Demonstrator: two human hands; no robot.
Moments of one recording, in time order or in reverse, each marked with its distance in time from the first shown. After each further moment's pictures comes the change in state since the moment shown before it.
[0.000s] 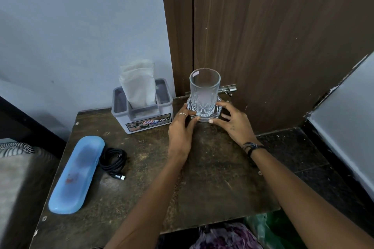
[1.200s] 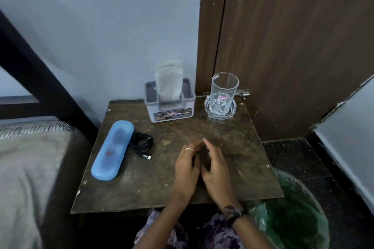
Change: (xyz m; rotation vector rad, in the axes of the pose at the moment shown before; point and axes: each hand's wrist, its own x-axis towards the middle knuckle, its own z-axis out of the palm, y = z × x) left_hand -0.116 -0.009 -0.047 0.014 0.012 0.049; right_hand -0.144 -0.049 0.095 -0.026 0.029 -0.037
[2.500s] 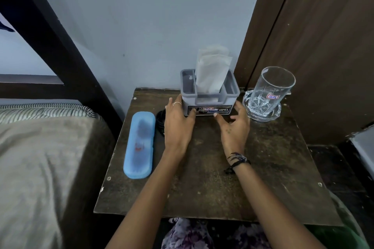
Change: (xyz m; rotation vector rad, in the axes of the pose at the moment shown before) left_hand 0.103 -0.032 -0.082 0.167 0.197 -0.199; right_hand 0.112 -0.026 0.059 0.094 0.380 0.093
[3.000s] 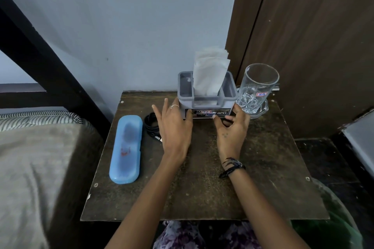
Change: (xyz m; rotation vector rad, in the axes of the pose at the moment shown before) left_hand -0.013 0.019 0.019 0.246 0.114 0.122; right_hand 0.001 0.010 -0.016 0.088 0.068 -0.012
